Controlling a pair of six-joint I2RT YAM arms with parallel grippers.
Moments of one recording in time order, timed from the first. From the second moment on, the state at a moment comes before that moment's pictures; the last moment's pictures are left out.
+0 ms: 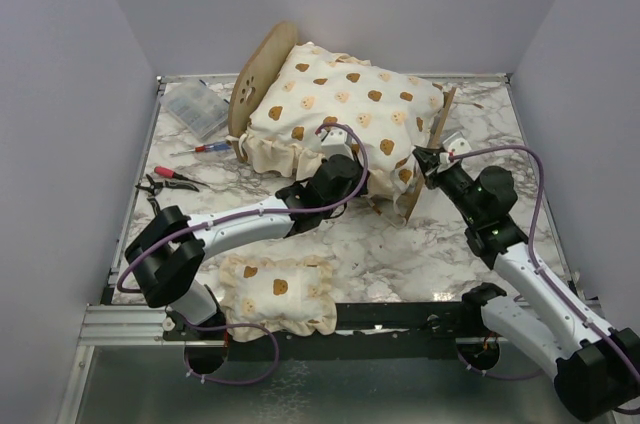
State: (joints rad) left arm -0.97 1.55 1.02 0.16 -0.41 -0.72; right arm 0.35 0.82 0.51 0.38 -0.23 -0.26
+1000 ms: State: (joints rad) left arm -0.98 1.54 1.00 0.18 -0.35 -0.72; right arm 0.33 0.70 0.63 -0.14 -0.15 -0.02
